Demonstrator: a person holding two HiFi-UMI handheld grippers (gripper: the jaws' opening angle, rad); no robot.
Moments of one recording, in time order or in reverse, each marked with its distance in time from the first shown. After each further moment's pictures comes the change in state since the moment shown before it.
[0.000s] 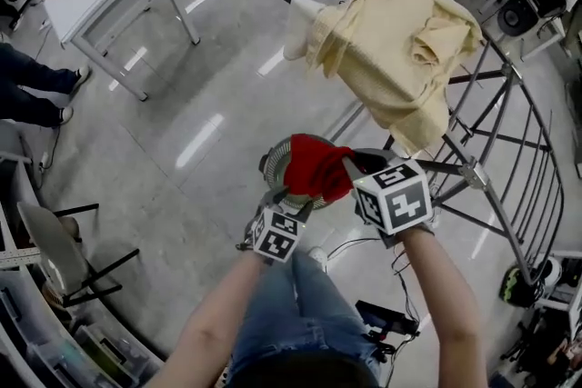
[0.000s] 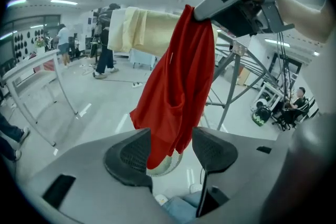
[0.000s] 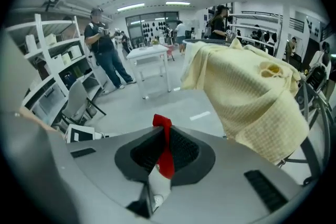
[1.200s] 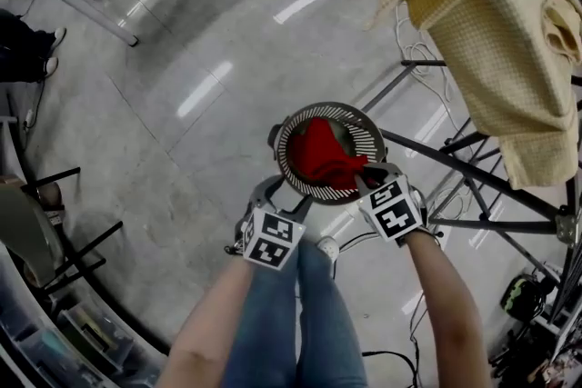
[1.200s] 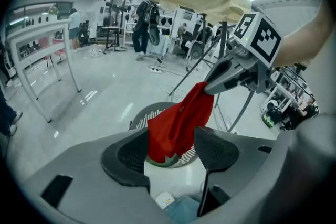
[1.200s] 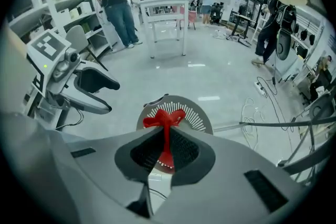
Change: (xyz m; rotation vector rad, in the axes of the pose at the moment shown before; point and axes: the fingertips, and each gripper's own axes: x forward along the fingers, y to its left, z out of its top) left arm 0.120 0.091 -0.129 -0.115 0.048 0.044; right arm 0.264 -0.018 -0.210 -0.226 0.284 0.107
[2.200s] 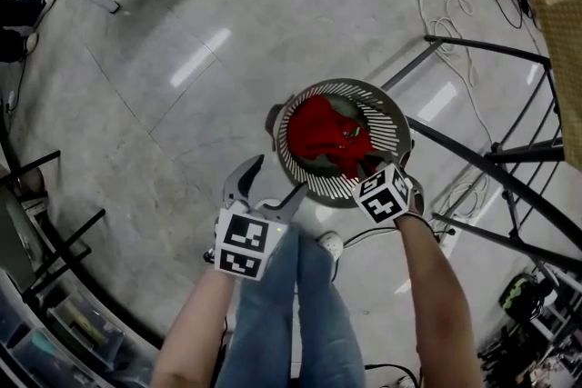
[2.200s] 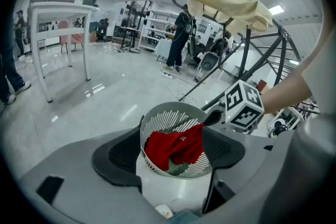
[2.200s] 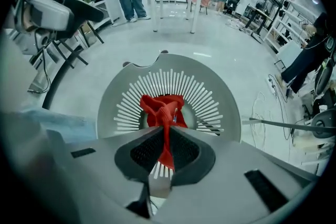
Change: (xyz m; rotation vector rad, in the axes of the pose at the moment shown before) left arm 0.047 0.065 -0.028 -0.149 -0.126 0.035; right arm 0.175 -0.018 -0.077 -0.141 0.155 -0.019
